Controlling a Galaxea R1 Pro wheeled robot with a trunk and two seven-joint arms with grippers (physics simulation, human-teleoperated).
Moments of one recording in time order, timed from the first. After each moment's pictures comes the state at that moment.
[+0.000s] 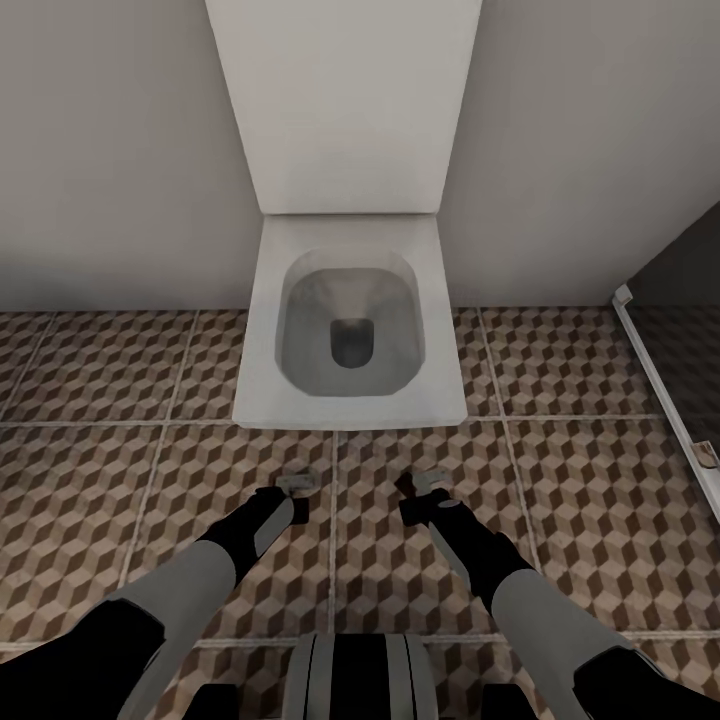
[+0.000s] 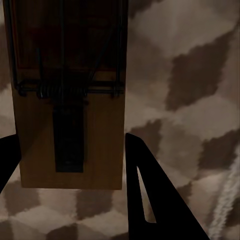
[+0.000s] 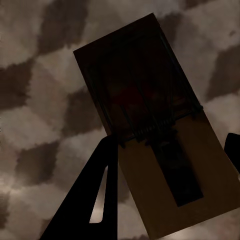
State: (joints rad) left arm -0.92 -0.10 -0.41 -0.36 0.55 0.47 0.34; right arm -0.81 0.08 0.36 -0.53 -0.10 0.34 -0.03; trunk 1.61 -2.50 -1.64
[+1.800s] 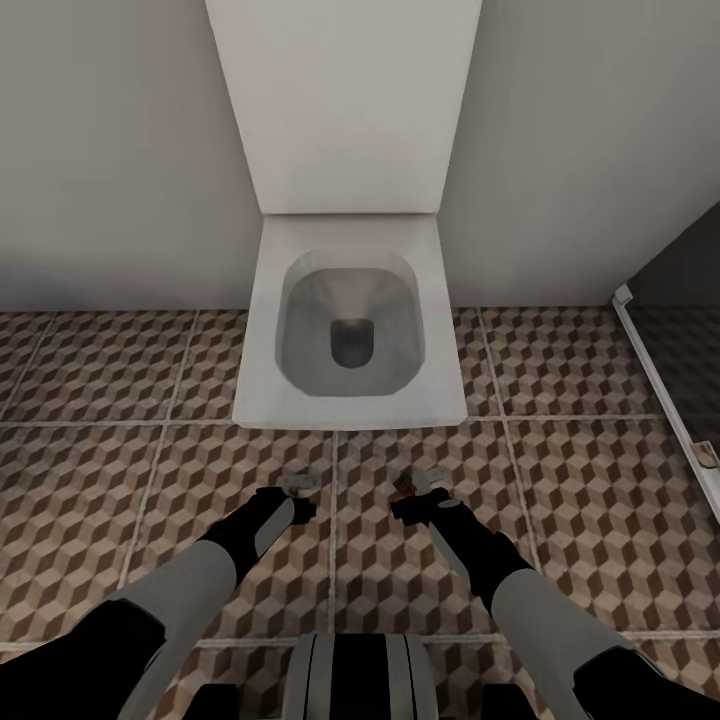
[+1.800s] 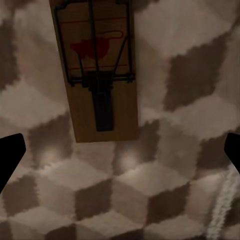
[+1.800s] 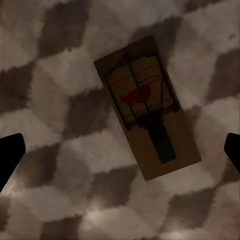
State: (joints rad) left arm -0.92 -0.10 -0.41 -0.36 0.55 0.46 0.34; right arm -0.81 0.08 0.36 -0.53 -0.10 0.33 -0.03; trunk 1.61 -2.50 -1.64
